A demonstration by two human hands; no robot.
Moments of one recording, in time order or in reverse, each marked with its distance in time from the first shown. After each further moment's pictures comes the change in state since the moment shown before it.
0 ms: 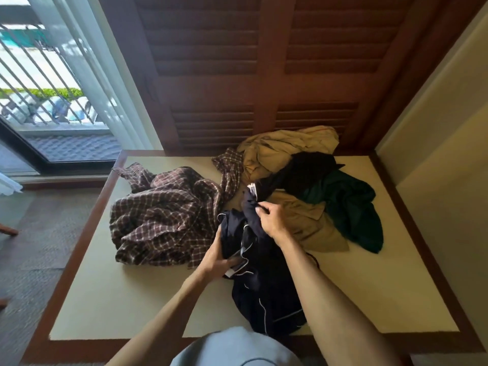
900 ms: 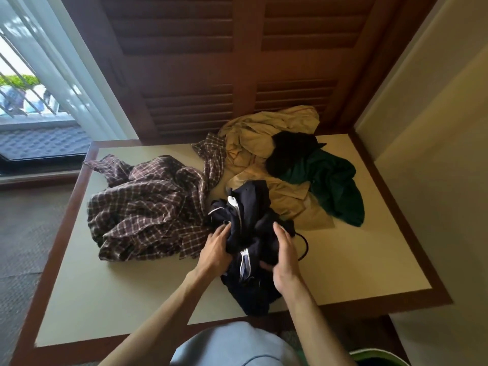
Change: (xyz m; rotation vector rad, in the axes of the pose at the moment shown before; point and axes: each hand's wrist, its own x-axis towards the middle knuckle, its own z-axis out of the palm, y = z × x) left_hand 0.000 -0.001 0.027 0.548 -0.023 -0.034; right_hand -0.130 0.044 -0.016 0.803 0.075 0.493
